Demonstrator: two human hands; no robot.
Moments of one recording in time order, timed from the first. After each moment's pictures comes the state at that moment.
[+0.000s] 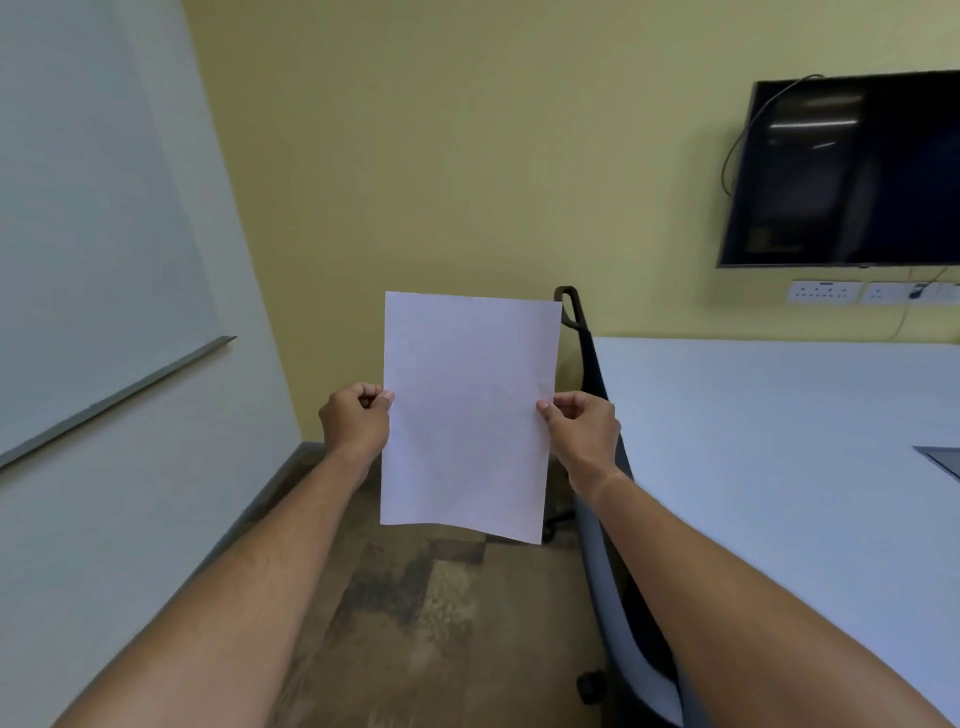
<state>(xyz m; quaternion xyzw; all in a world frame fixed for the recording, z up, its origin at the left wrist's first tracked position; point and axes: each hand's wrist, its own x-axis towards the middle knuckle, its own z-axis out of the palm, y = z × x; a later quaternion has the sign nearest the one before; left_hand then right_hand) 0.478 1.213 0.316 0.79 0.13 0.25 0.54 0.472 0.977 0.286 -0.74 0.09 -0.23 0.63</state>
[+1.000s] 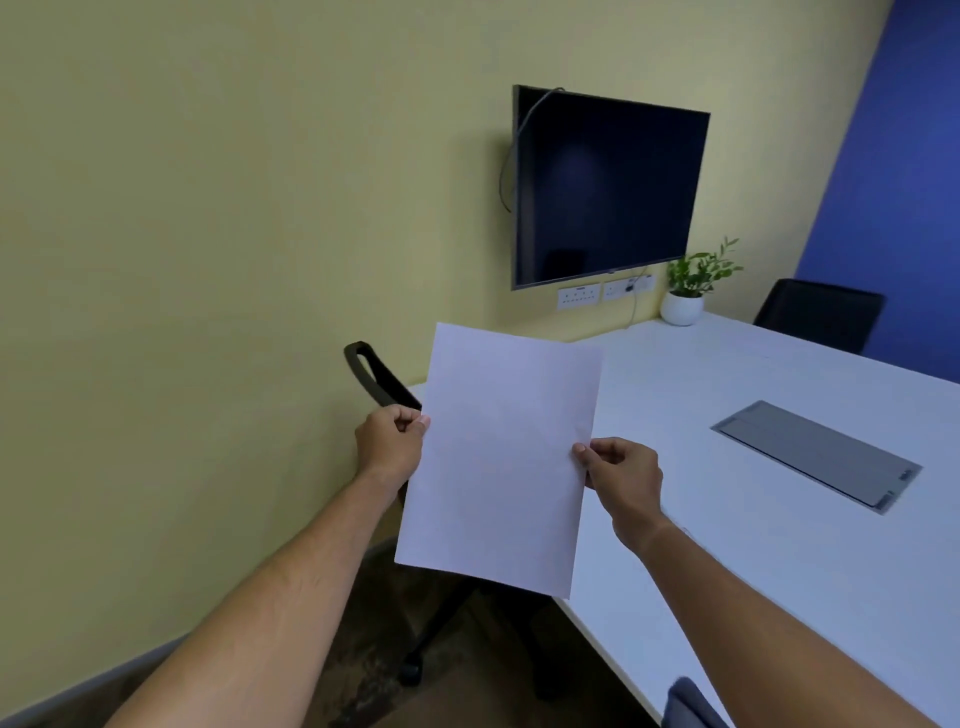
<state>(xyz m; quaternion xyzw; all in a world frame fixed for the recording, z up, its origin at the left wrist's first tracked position) 0.978 0.990 0.291 0.78 -0.18 -0.01 0.60 0.794 0.813 0.256 -0.63 0.36 -0.40 0.56</state>
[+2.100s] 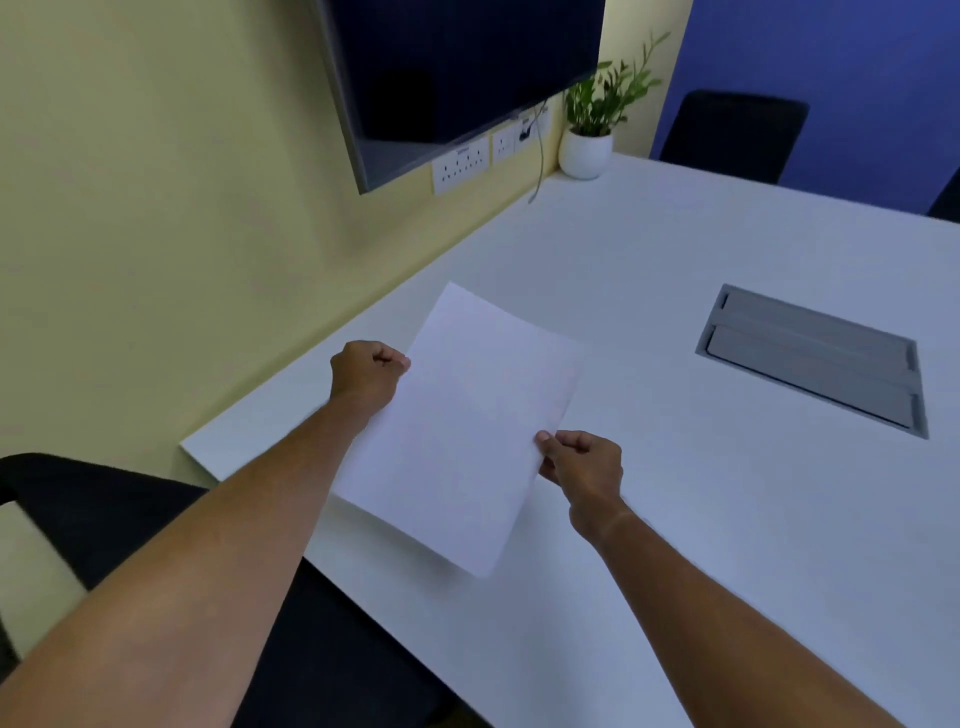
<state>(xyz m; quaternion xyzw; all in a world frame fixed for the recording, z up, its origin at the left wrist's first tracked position) 1.341 0.516 0.168 0.80 -0.35 -0.18 0.45 1.090 0.493 0.108 -0.38 0.58 -0.41 0.60</state>
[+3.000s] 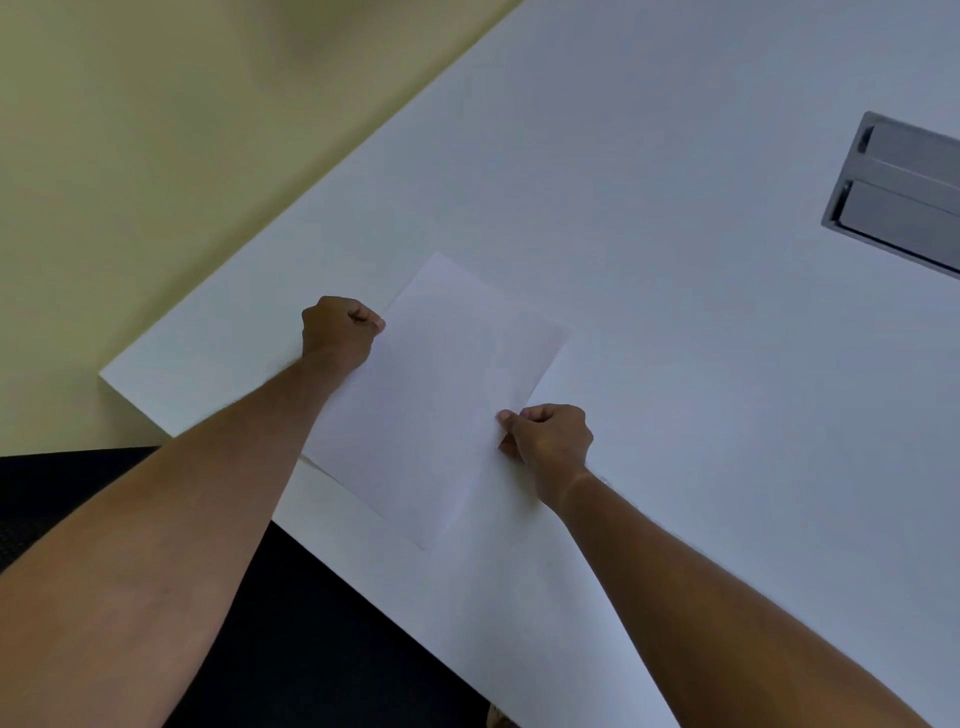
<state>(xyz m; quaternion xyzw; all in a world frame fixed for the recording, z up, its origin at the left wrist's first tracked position) 1.445 0.458 -0.010 0.87 -0.33 -0.20 0.30 1.195 0.466 -0.028 -0.38 0.70 -0.21 0.56</state>
